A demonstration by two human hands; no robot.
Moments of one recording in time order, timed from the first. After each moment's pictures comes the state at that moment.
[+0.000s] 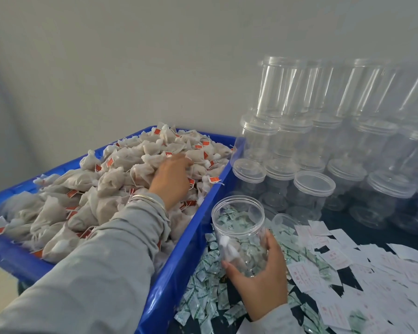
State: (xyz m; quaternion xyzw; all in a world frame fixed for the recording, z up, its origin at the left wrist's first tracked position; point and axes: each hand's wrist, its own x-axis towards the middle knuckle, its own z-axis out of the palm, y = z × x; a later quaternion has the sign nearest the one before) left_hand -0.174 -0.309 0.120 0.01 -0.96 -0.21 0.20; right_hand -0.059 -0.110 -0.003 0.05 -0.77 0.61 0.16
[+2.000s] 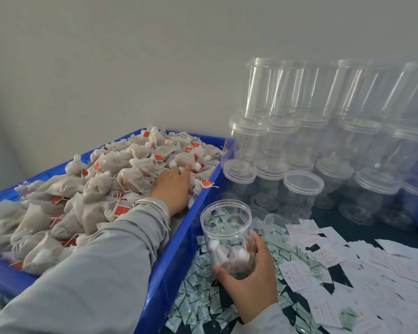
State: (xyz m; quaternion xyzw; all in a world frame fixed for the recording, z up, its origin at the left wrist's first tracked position) left_hand -0.187 -0.294 0.101 0.00 -0.99 -0.02 0.12; right_hand -0.060 -0.113 -0.001 0.04 -0.73 0.67 0.12
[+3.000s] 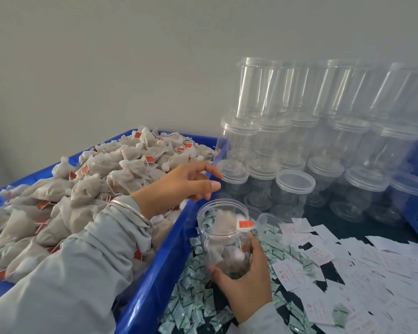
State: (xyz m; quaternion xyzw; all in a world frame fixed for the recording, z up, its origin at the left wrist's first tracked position) left_hand -0.138 -0.274 0.154 -0.23 -0.80 -0.55 -0.09; right_hand -0.062 -0.112 0.002 0.02 -0.73 0.68 0.12
